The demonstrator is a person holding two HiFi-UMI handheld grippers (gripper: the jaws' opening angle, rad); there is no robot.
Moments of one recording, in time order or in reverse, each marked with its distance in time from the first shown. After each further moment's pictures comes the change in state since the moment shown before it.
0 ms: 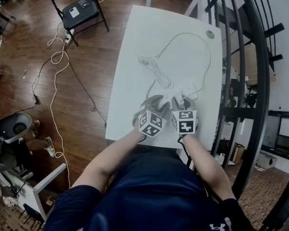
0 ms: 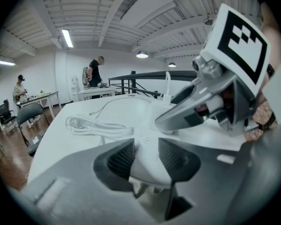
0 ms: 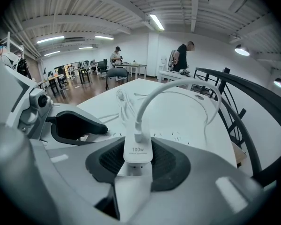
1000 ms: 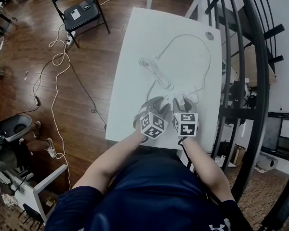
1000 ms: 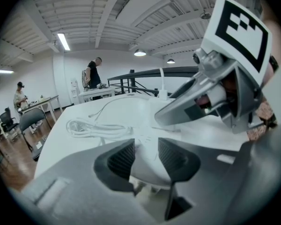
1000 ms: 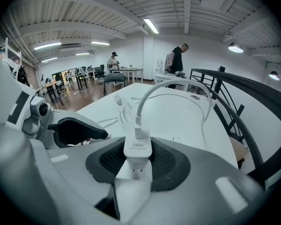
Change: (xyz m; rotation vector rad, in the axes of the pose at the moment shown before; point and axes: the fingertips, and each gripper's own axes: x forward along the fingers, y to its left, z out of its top) left arm 0.001 -0.005 0.001 0.050 0.026 0.024; right arm -0.011 -0.005 0.003 0.060 -0.049 -0.008
